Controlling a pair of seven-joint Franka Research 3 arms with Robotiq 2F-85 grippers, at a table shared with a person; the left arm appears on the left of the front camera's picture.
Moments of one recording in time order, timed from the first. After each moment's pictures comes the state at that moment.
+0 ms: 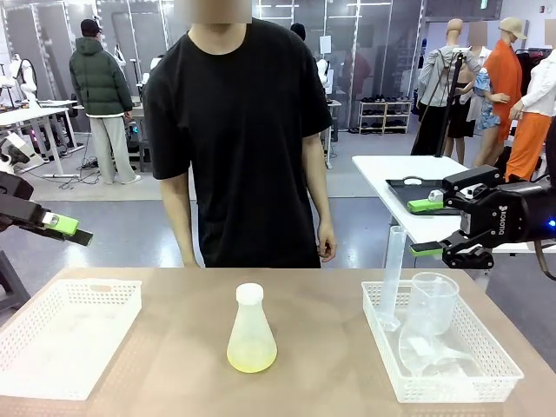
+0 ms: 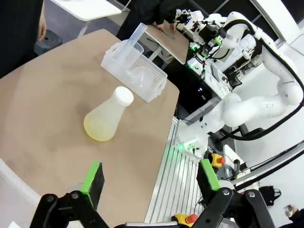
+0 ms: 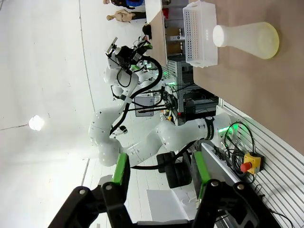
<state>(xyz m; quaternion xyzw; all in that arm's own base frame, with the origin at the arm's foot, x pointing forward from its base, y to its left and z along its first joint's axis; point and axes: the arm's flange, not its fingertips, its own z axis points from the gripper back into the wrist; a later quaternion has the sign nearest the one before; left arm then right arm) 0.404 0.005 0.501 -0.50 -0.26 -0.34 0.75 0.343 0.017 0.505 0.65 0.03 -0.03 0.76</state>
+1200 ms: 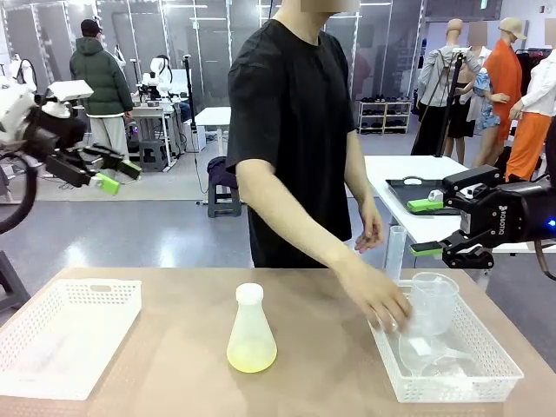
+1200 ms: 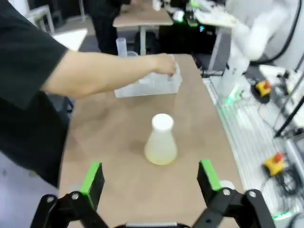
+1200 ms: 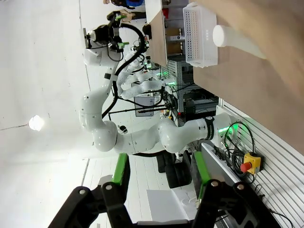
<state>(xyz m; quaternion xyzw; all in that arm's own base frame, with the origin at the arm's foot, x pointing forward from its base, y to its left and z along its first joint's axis) 0.521 -0.057 0.578 -0.36 -0.36 -0.65 0.57 0.343 0.017 0.506 0.65 0.03 -0.03 0.76</state>
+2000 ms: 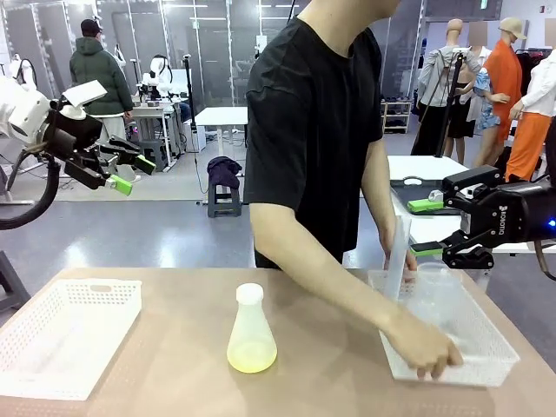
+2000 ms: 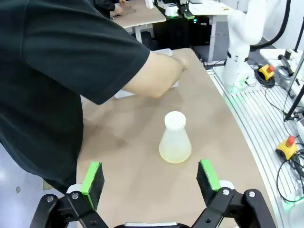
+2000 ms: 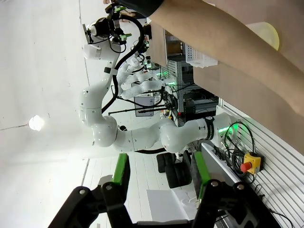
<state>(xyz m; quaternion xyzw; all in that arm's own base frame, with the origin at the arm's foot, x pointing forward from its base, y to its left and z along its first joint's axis) 0.543 -0.065 0.574 -0.34 -0.37 -0.68 0.53 0.343 0.017 0.506 0.65 0.03 -0.03 0.76</state>
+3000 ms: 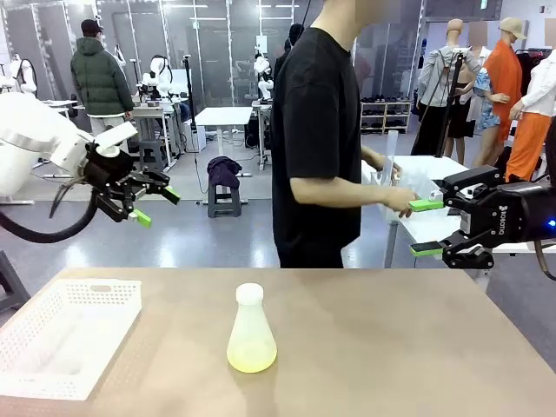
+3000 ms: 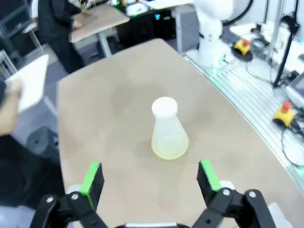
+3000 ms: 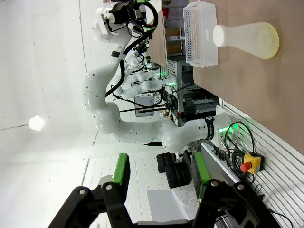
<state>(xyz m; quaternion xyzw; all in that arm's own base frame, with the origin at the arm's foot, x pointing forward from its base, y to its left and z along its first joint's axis) 0.588 -0.110 0.498 -0.37 -0.34 -0.76 0.42 0.343 0.017 0.506 0.65 0.03 -0.03 0.76</state>
